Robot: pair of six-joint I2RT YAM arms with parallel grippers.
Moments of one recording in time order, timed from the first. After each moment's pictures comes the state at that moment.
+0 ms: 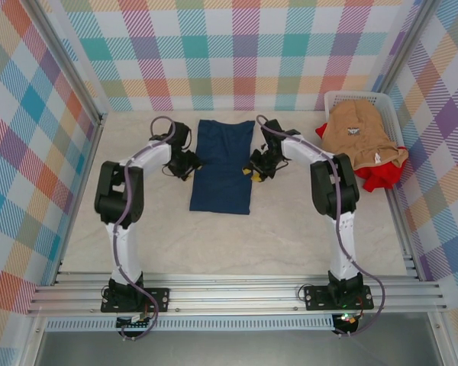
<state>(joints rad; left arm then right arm) -0.25 2.00 1.49 -0.69 0.16 -0.94 0.39 2.17 1.67 -0.79 -0.51 0.83</state>
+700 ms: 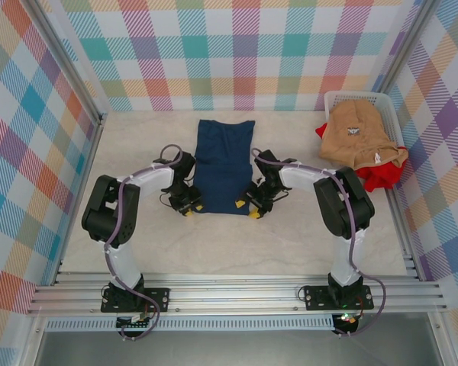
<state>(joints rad) -0.37 1.86 1.18 -0.80 0.26 -0.83 0.52 1.97 1.24 -0.65 -0.61 1.00</state>
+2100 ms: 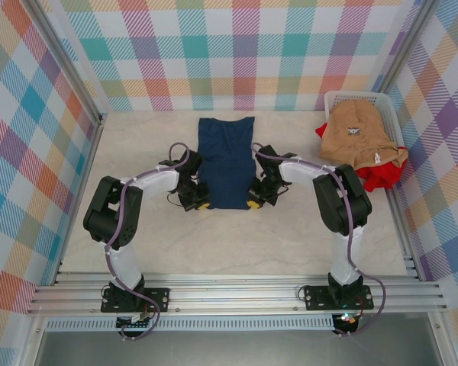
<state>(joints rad) -0.42 1.84 1.17 -0.66 0.30 -0.83 0.50 2.00 1.33 -0.72 -0.44 0.91</state>
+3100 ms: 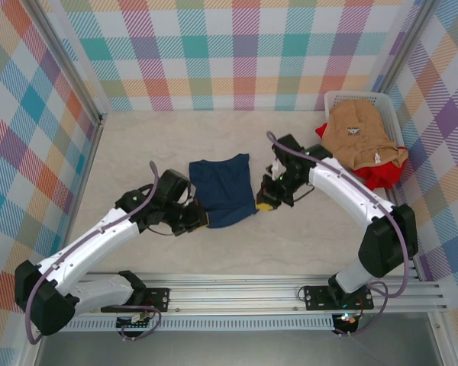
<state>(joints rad) -0.64 1.13 1.00 -0.87 0.33 -0.97 0.51 1.57 1.39 -1.14 -0.59 0.70</state>
